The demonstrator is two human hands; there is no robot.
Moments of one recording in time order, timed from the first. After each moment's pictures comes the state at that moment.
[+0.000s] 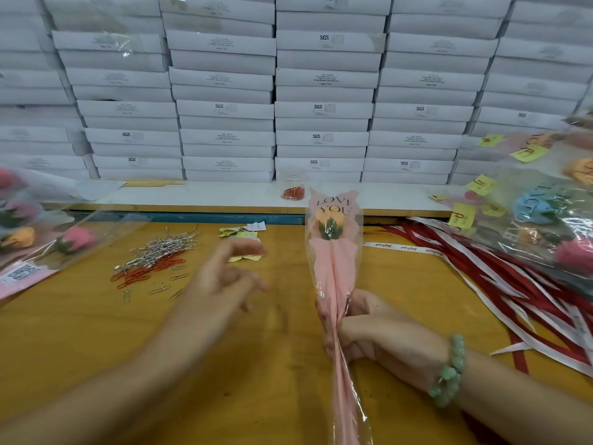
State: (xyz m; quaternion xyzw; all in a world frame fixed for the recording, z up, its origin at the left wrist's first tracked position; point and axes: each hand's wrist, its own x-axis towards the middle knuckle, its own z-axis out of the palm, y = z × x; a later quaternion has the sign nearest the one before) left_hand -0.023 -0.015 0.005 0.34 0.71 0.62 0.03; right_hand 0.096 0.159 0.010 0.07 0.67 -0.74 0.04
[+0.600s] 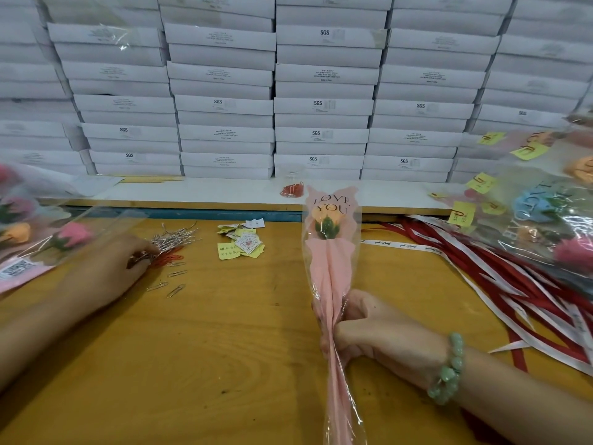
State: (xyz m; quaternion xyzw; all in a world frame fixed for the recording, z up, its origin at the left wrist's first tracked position) left_hand -0.189 -0.108 -0.021 0.32 0.92 0.17 -0.12; right_hand 0.098 0.159 0.010 0.06 0.69 -0.71 0.06
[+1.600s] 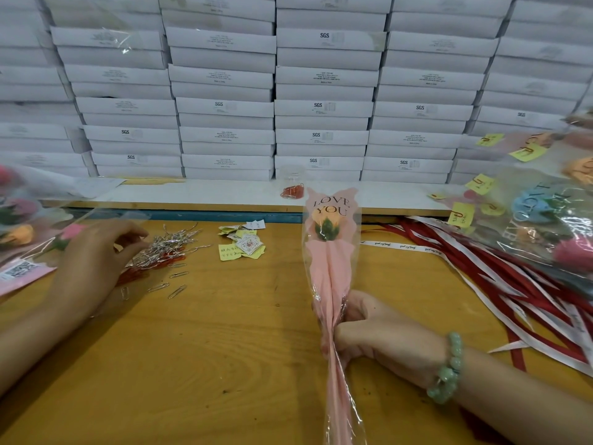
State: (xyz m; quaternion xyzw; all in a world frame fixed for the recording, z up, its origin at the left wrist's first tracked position) left_hand -0.174 -0.108 -0.011 0.34 0.85 0.28 -0.30; right_hand 0.097 0.163 0.004 0.03 0.70 -0.71 0.06
